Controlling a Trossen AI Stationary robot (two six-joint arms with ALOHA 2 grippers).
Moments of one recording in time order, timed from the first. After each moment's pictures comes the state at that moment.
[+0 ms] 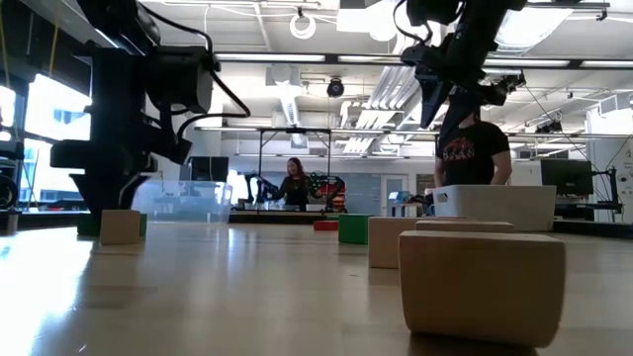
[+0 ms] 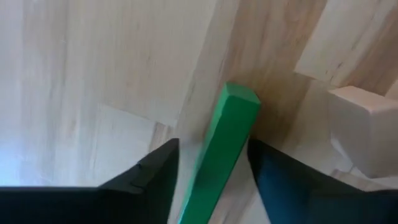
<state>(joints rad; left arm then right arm) 0.15 1.50 0.67 -0.76 -0.09 -0.28 -0.31 1.33 1.12 -0.89 0.13 0.74</state>
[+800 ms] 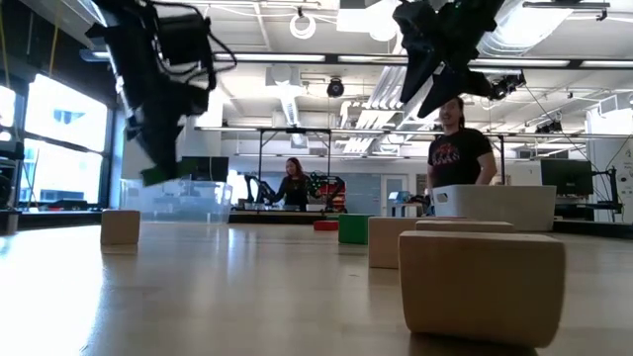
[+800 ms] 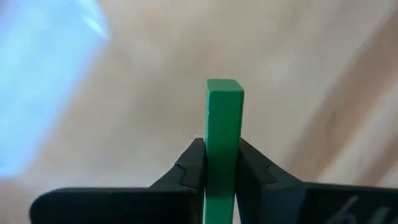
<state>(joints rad) 0.47 1.20 0.74 -0.73 -0.16 -0.28 -0.11 1.33 1.12 -0.75 0.11 0.79</state>
